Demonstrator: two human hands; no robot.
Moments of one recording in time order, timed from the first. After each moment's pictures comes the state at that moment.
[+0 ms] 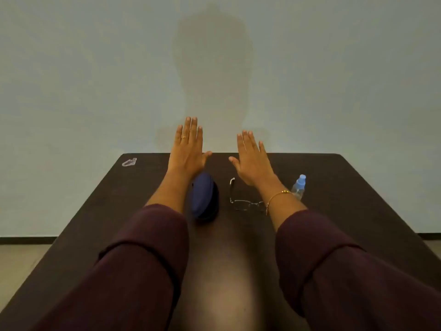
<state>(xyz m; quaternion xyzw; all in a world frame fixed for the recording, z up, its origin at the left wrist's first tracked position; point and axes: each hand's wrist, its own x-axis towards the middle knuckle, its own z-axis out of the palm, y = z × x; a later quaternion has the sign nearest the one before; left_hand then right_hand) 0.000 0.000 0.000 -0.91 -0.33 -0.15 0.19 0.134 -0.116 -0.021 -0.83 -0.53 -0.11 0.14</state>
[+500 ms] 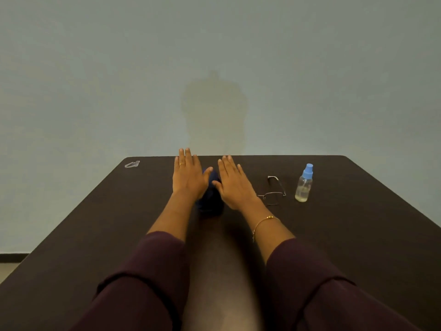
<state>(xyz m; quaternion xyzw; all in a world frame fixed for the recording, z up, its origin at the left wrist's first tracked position) -0.027 -0.022 -0.096 -0.90 -0.41 -0.14 0.07 0.072 -0.114 -0.116 -0.79 -0.59 -0.07 0.17</state>
